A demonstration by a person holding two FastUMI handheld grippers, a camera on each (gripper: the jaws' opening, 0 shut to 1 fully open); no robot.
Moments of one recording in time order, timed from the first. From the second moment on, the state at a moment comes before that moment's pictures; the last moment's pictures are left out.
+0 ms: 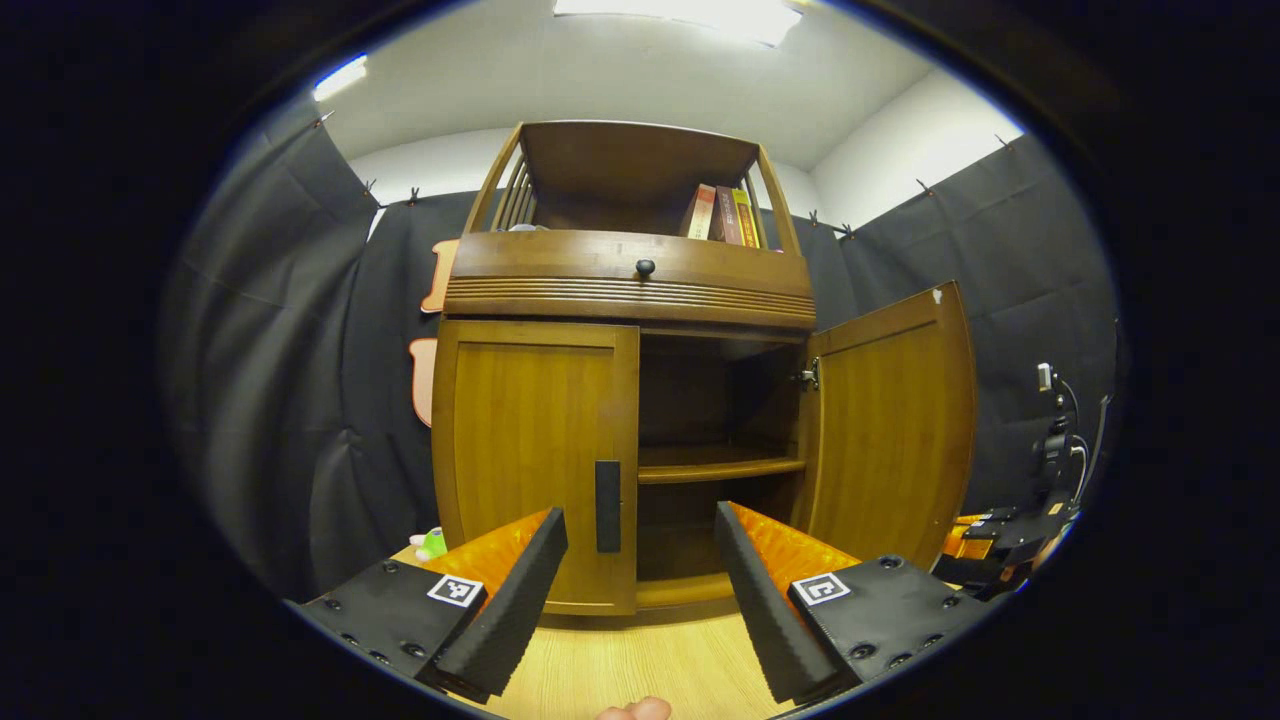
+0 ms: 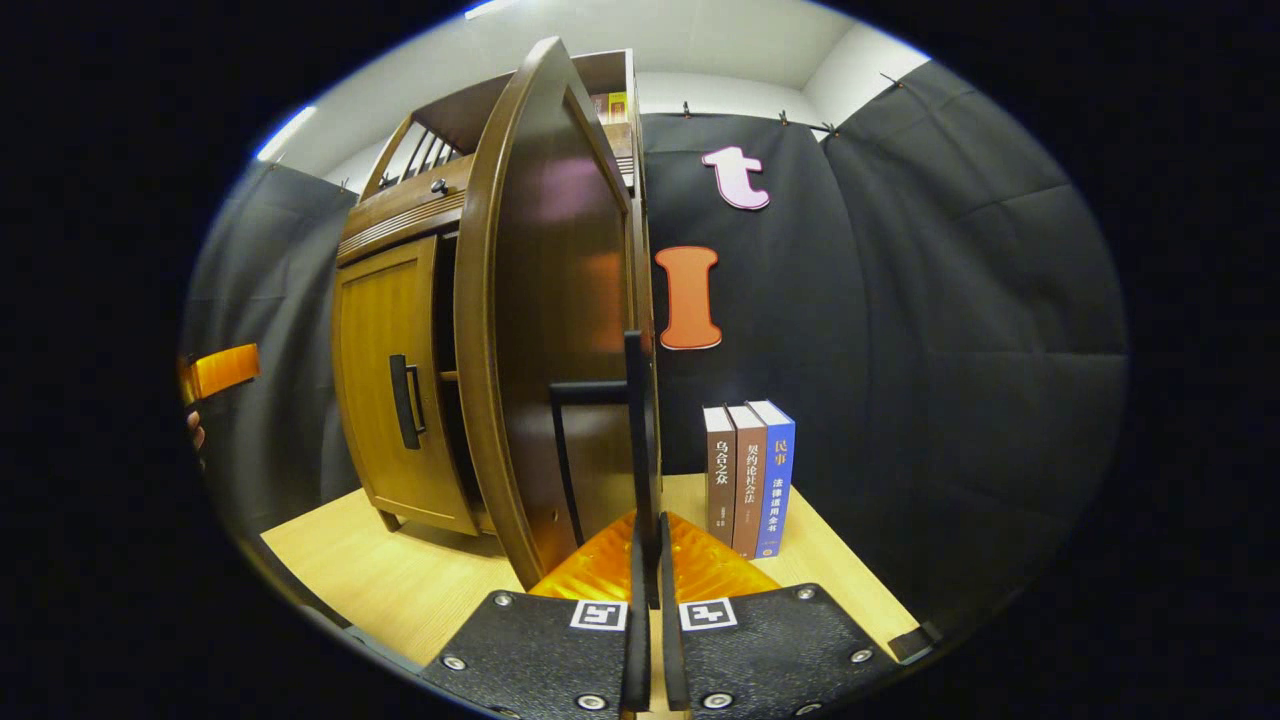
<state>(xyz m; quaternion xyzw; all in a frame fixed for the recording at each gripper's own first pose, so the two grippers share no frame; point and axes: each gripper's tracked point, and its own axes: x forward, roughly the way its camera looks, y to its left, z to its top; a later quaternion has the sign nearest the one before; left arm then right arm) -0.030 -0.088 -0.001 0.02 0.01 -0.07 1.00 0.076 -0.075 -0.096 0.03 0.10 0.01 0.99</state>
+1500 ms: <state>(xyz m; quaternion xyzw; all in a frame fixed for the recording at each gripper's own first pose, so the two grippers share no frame) -0.024 -0.061 -0.021 -0.02 0.03 -0.05 1.00 0.049 -0.098 -0.088 0.09 0.05 -0.02 0.99</state>
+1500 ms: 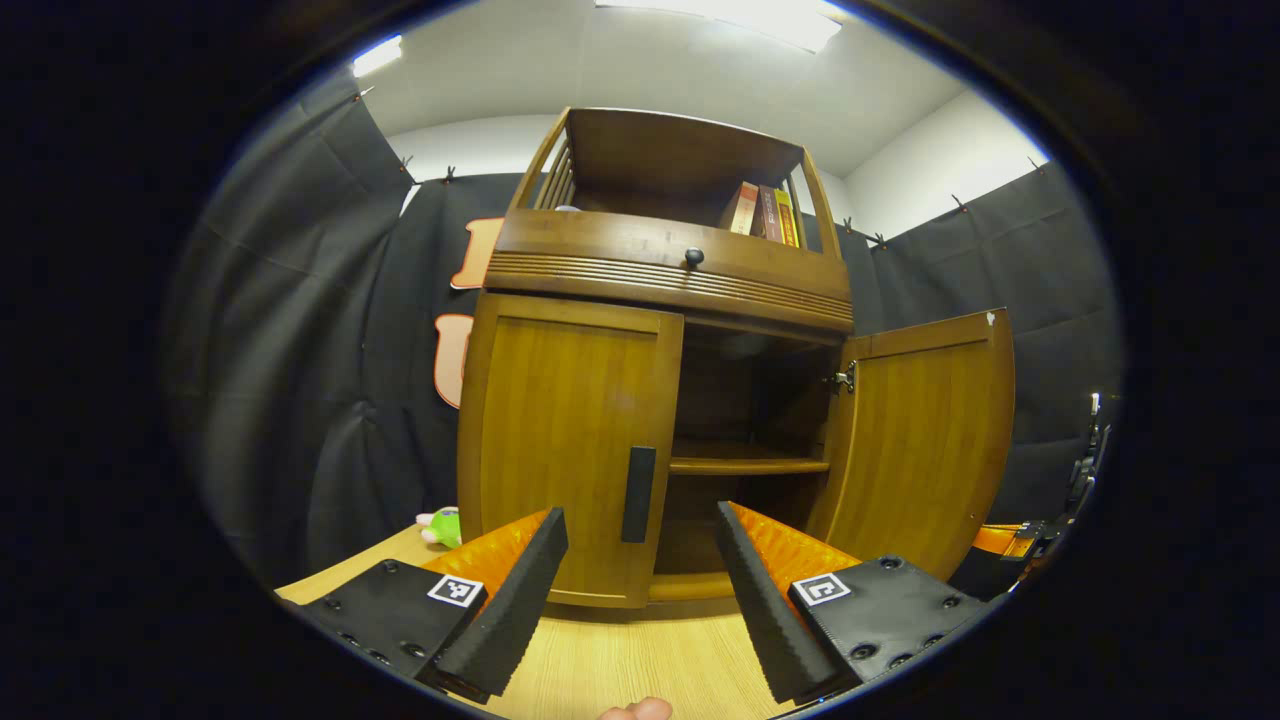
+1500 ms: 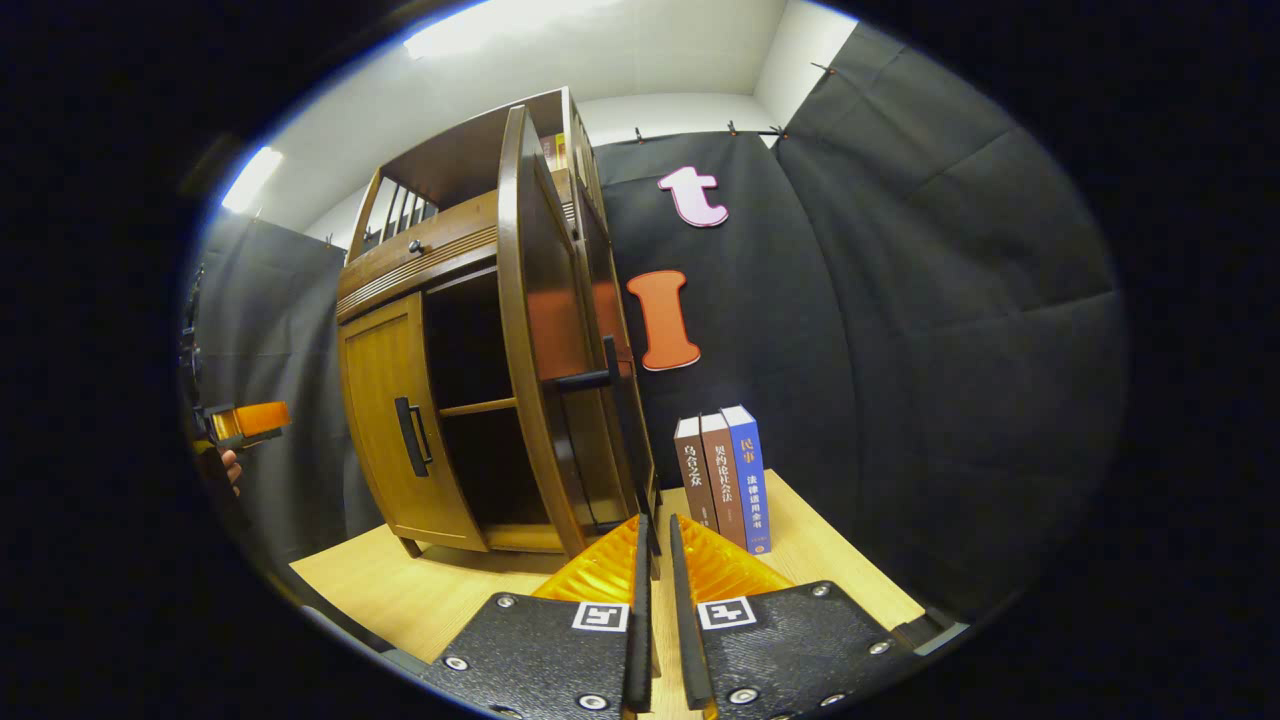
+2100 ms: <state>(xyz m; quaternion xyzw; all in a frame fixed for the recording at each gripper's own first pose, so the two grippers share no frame) -0.020 -0.049 -0.031 0.00 0.04 -0.04 1.00 0.055 -0.035 -0.053 0.07 0.04 0.00 1.00</state>
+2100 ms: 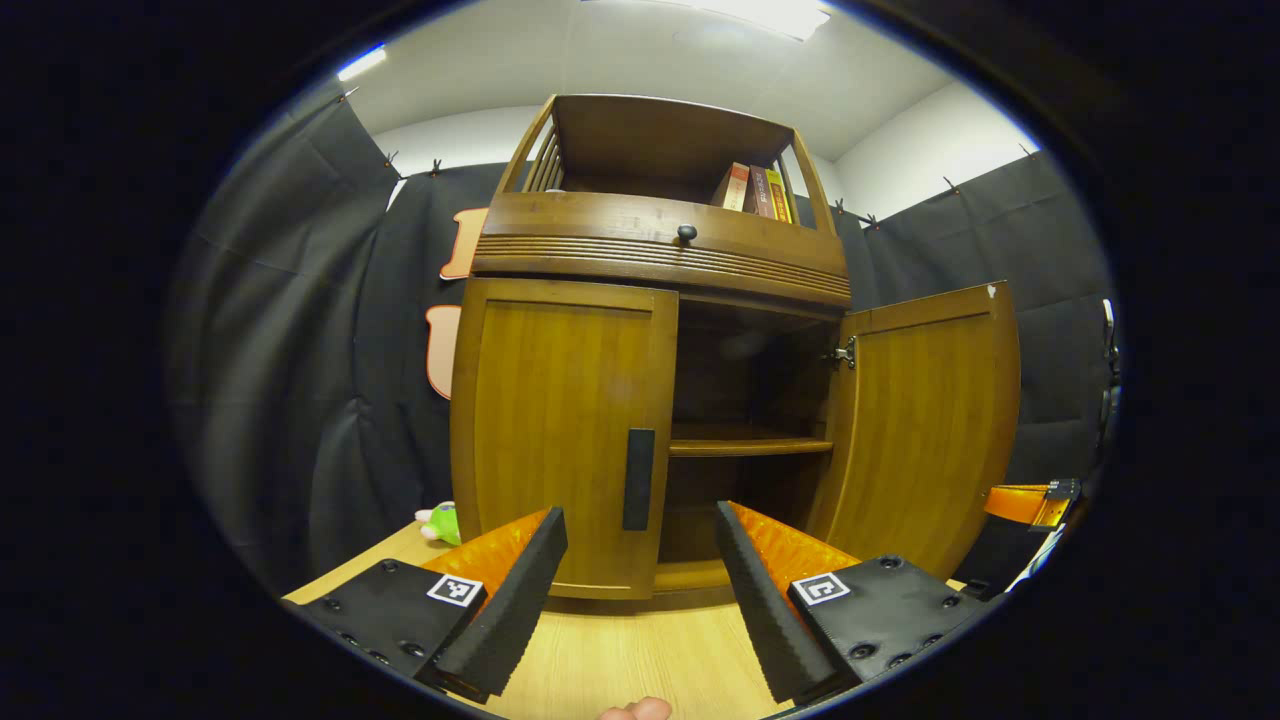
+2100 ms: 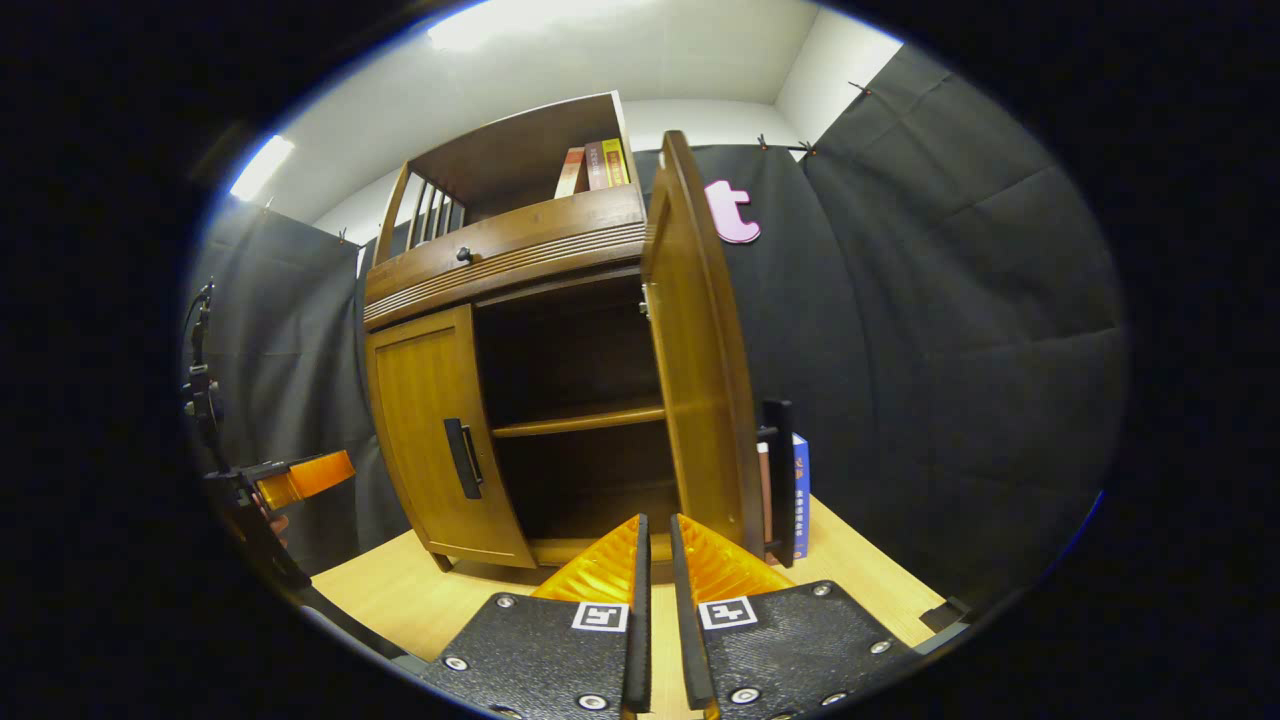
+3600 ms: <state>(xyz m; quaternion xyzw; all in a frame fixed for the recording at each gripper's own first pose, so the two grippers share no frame) 0.167 -0.087 -0.091 0.03 0.05 -0.09 0.99 0.052 -0.005 -0.031 0.02 0.02 0.01 1.00</state>
